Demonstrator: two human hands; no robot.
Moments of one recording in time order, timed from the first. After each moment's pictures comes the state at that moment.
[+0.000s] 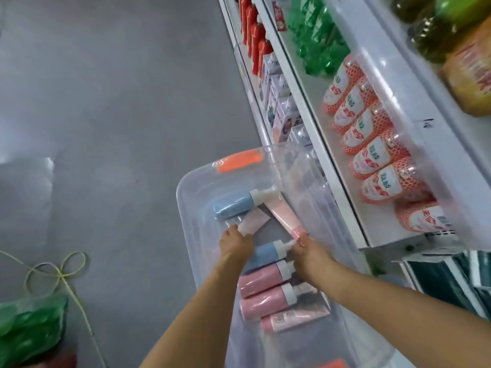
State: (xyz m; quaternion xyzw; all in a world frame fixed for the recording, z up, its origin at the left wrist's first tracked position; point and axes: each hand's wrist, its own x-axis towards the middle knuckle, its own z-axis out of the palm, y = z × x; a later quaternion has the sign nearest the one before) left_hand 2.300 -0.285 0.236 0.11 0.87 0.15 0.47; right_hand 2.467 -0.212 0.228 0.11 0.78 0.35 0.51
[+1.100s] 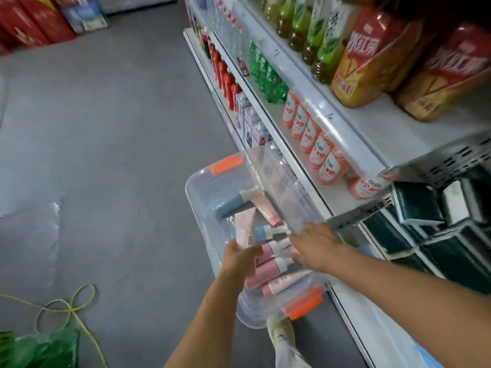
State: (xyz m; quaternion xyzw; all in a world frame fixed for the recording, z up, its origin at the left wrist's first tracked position) left_hand 2.360 -0.375 0.358 0.05 0.75 0.38 0.54; right_hand 2.507 -0.275 0.417 0.31 0.91 -0.07 0.27
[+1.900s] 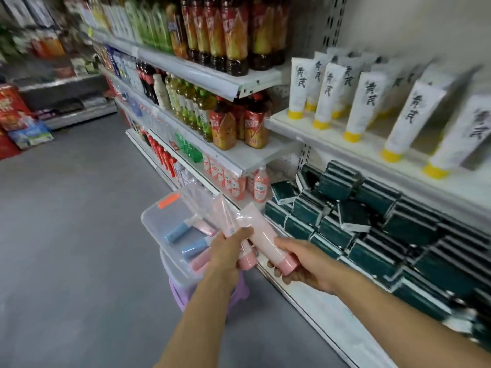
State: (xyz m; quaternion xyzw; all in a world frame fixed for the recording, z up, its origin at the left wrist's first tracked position) left_hand 2.563 -0.528 0.592 0.14 0.56 0.55 0.60; right_hand 2.731 -0.524 0.604 0.49 0.42 -0.73 -0.23
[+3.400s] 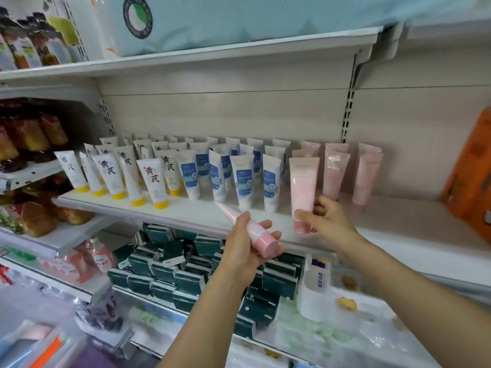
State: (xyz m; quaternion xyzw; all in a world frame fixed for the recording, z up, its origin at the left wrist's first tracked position) left_hand 3.067 -0.695 0.740 0.31 0.35 0.40 0.79; right_hand 3.246 -0.736 0.744 0.65 0.42 -0.29 -0.56
